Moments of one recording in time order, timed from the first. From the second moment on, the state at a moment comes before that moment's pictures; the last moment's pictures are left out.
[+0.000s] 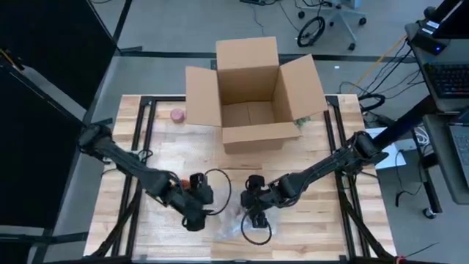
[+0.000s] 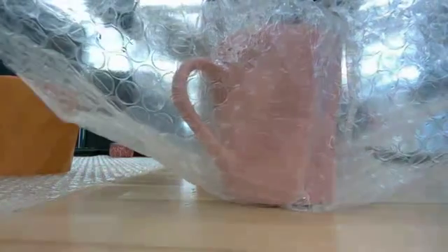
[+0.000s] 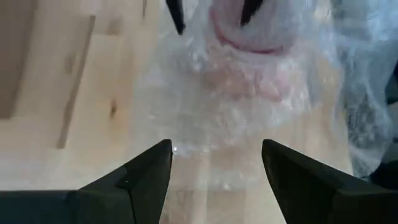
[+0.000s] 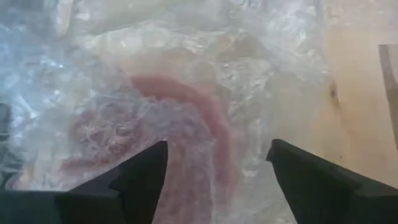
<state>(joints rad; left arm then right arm) -0.57 1.52 1.19 -0.66 -0.30 -0.55 0.43 1.83 1.32 -0.46 0.16 0.38</state>
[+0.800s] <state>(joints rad) -0.66 1.61 1.17 -0.19 -0.39 -0.54 0.42 1.83 1.32 -0.46 0.16 0.38</state>
